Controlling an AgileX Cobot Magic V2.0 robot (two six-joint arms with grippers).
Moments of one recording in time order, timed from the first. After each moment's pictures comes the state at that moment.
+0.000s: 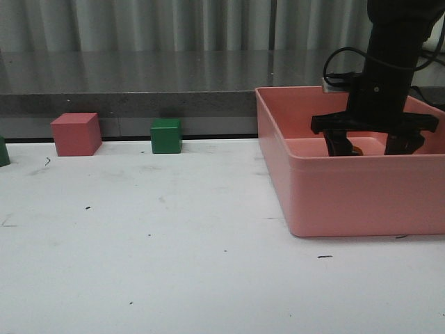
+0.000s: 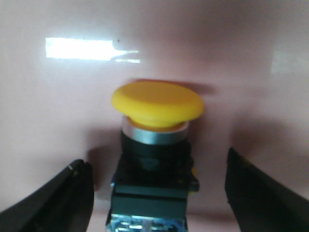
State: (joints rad) left arm -0.42 0.62 -0.67 0.00 0.48 -0.06; right arm 0.15 2.17 -1.72 0.03 1.02 0.14
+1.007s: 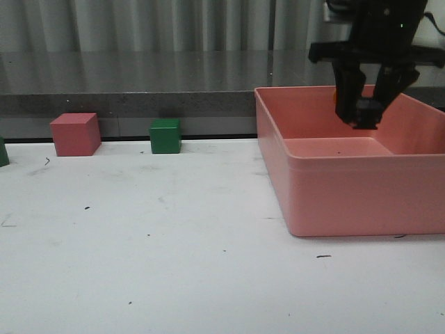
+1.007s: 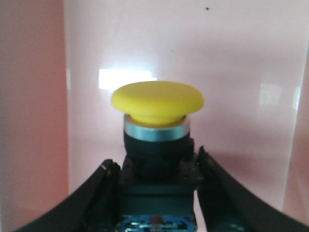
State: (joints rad) left arm -0.42 0.62 -0.67 0.00 0.48 -0.06; right arm 0.21 1.95 -1.75 0.06 1.12 0.14
